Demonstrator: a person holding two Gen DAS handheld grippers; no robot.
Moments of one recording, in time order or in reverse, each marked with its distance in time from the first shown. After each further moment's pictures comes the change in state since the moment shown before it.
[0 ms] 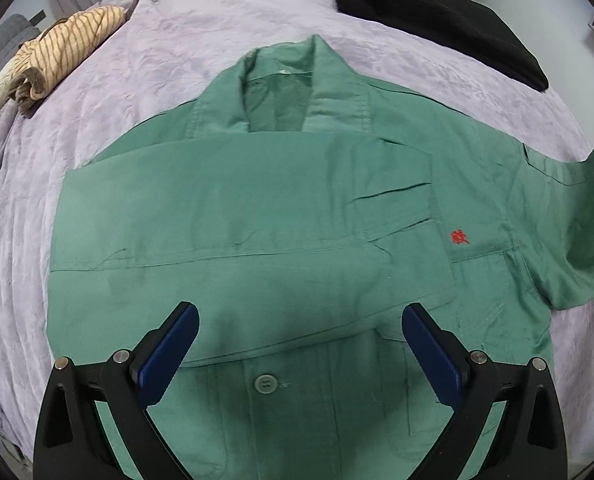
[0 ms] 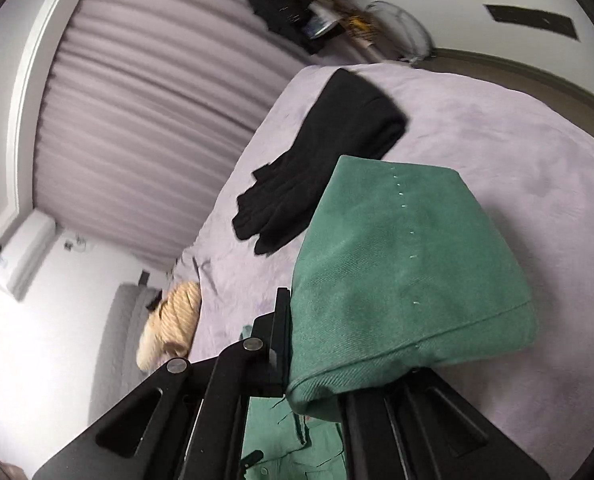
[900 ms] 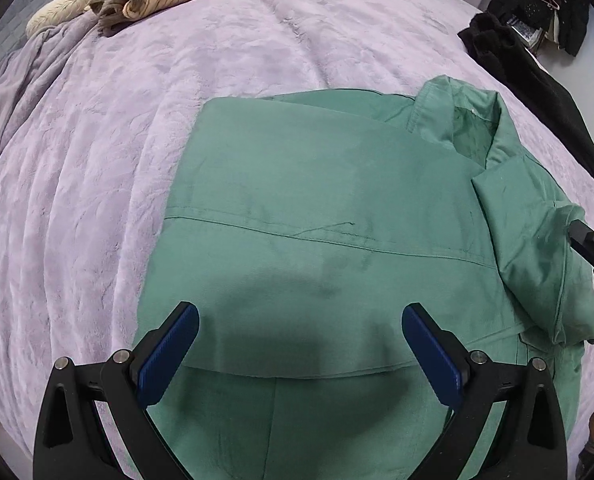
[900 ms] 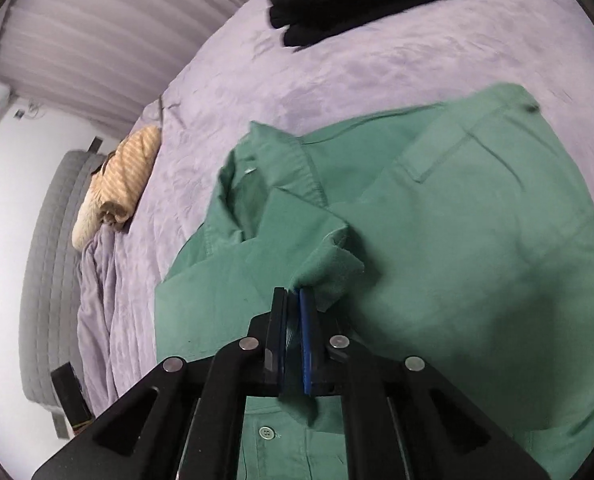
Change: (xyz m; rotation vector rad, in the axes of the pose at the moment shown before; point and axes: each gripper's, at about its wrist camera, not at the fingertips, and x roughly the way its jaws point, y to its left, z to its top) left arm 0.014 0.168 -0.029 -0.259 -0.033 0.001; right arm 0.211 0.105 -0.196 -0.193 0.386 -0.168
